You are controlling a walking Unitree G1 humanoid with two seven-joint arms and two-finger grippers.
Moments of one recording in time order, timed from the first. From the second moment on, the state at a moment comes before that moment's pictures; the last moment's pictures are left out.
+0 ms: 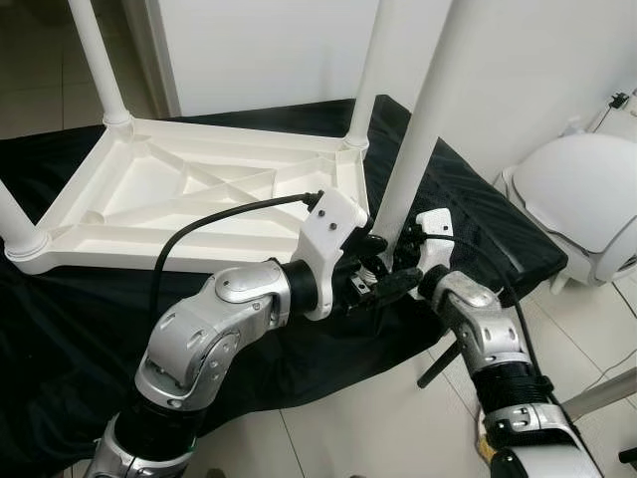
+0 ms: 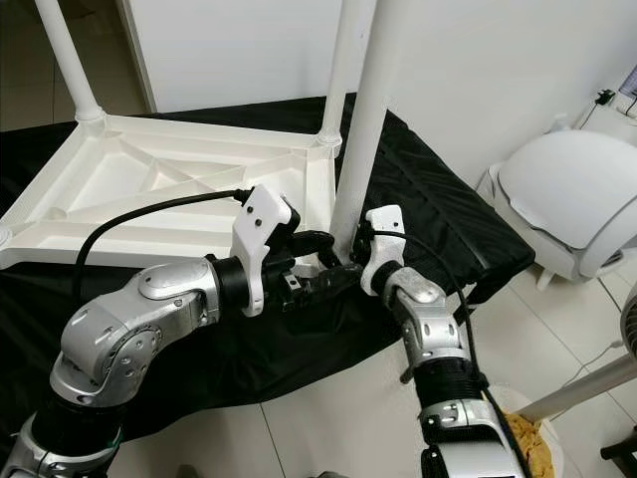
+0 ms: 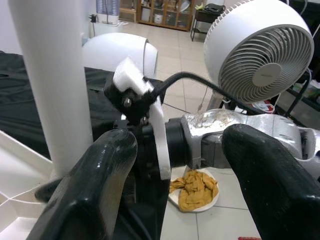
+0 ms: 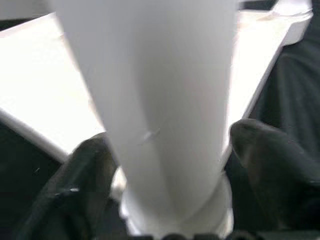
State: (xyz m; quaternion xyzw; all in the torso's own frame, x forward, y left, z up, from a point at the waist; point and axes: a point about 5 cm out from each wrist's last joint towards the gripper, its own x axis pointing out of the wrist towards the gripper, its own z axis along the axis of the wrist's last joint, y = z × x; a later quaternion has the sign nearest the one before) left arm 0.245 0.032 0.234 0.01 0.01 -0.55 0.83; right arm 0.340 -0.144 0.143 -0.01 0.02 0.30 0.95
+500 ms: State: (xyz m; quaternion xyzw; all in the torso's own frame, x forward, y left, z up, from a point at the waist) left arm 0.245 0.033 0.234 0.01 0.02 -0.55 0.83; right arm 0.339 -0.154 0.139 -0.02 0.03 0.39 0.92
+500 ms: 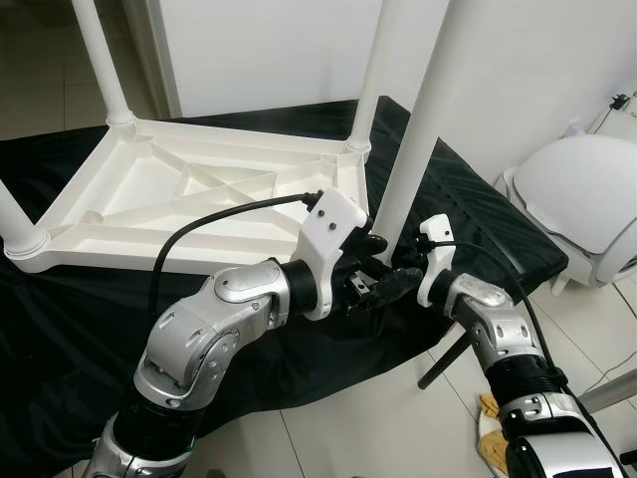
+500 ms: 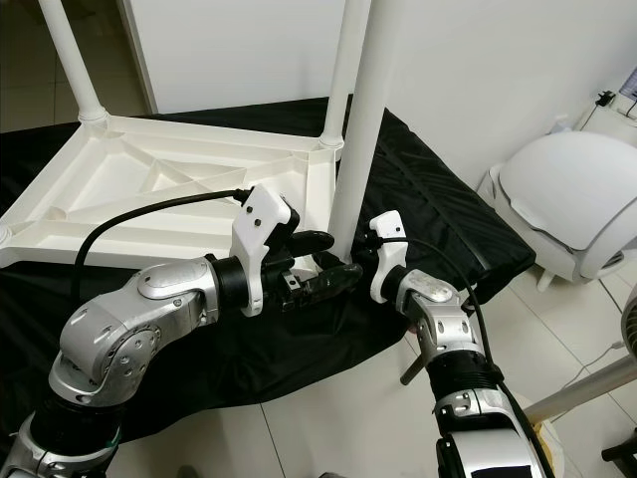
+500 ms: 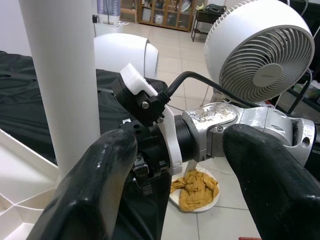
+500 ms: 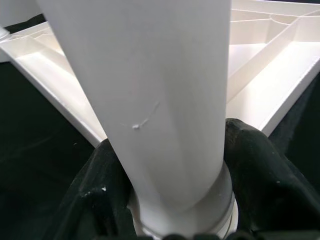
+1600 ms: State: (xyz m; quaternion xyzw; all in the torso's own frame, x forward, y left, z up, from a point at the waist) left arm 0.242 0.027 0.235 -0.01 0.01 -0.57 0.82; right arm 0.333 -0.098 0.140 0.08 0.03 0.07 0.99
